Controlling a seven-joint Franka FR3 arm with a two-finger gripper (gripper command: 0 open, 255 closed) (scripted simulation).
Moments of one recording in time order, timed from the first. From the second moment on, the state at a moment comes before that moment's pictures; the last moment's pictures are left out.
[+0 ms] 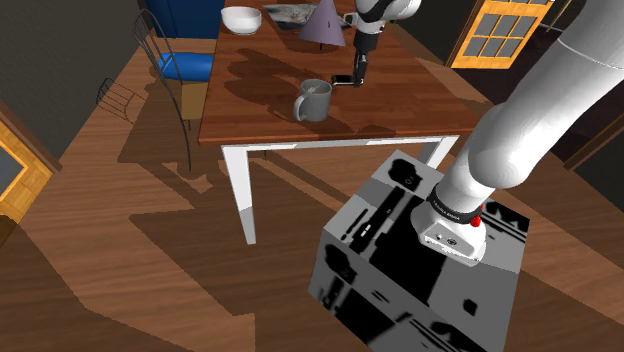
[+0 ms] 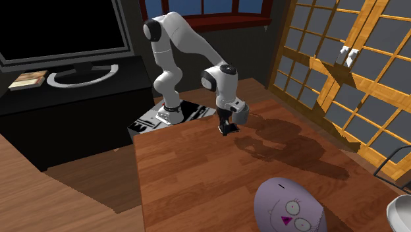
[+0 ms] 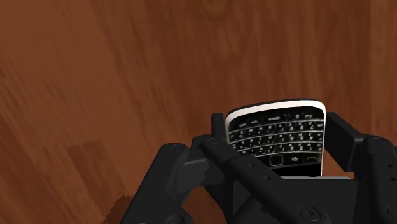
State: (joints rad) arm 0.09 -0.09 -0.47 -2.27 -0.03 2.19 -0.97
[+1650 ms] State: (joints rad) arm 0.12 -0.24 -0.39 -2.12 -0.08 1.89 -0.85
